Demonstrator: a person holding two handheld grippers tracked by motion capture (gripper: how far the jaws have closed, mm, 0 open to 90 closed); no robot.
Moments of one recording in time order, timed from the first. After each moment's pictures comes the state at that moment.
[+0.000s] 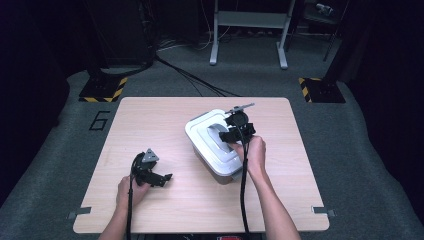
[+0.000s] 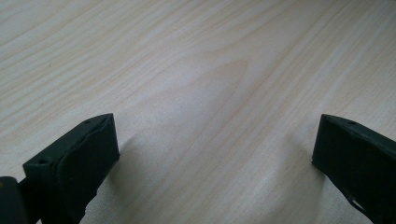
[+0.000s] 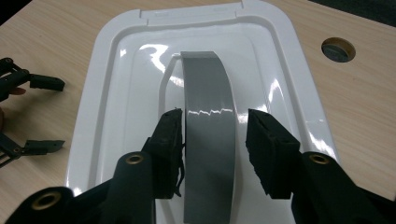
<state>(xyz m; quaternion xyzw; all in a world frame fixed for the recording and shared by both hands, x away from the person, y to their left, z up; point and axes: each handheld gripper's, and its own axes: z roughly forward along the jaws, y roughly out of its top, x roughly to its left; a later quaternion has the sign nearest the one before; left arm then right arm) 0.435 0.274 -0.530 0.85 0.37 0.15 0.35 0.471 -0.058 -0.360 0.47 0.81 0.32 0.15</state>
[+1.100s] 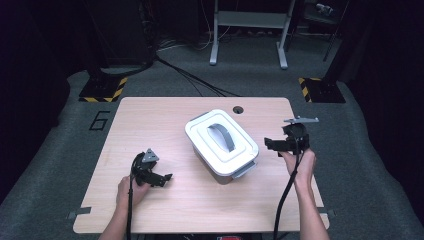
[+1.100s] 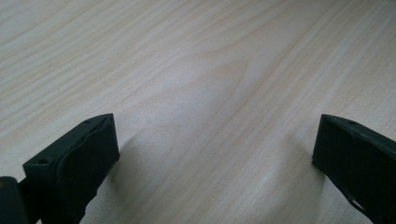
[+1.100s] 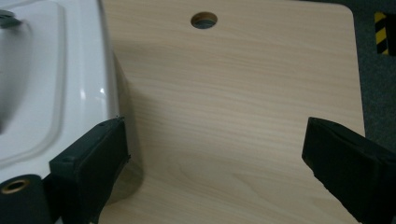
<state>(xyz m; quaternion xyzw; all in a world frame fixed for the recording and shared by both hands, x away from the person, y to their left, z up) 0.435 0.274 -0.530 0.85 0.37 0.15 0.36 0.444 -0.209 -0.382 0.56 0.72 0.34 0.21</state>
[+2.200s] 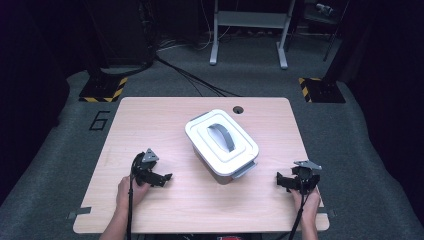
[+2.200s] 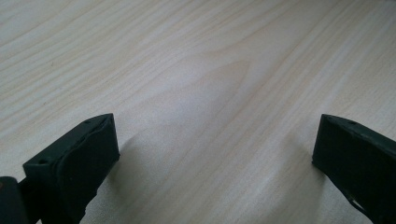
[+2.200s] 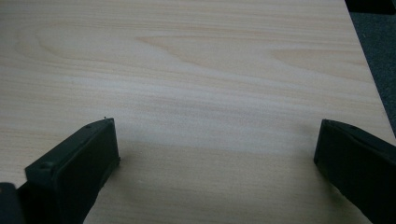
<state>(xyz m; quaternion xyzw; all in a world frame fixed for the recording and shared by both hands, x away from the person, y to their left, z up) 0.435 0.274 -0.530 0.85 0.37 0.16 0.35 0.397 -0.260 -0.529 0.62 0.68 0.29 0.26</state>
